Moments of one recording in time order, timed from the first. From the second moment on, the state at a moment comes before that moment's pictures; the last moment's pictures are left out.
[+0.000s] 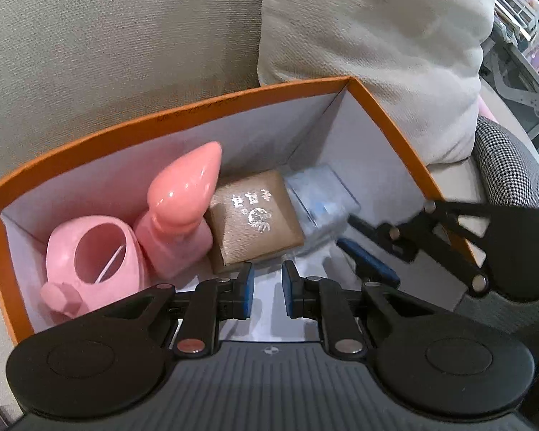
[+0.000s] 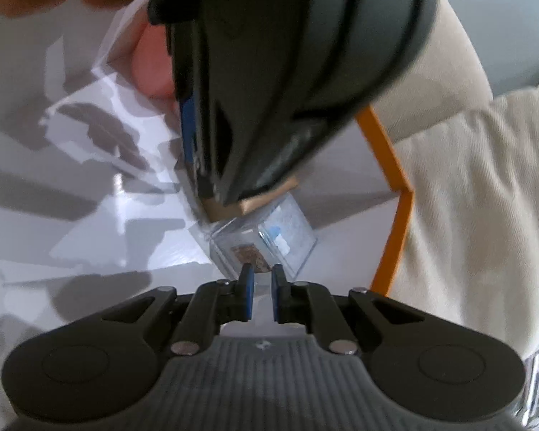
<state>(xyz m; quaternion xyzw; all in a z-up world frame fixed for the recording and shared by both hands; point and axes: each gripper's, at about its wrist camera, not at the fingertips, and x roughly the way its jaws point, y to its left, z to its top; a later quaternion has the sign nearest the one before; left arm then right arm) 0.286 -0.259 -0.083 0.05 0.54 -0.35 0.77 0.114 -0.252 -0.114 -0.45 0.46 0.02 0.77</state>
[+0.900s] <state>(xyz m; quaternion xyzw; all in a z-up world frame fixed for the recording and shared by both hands) 0.267 -0.227 -0.066 0.04 0.55 -0.34 0.76 0.115 -0.254 -0.094 -0.47 0.43 0.03 0.77</state>
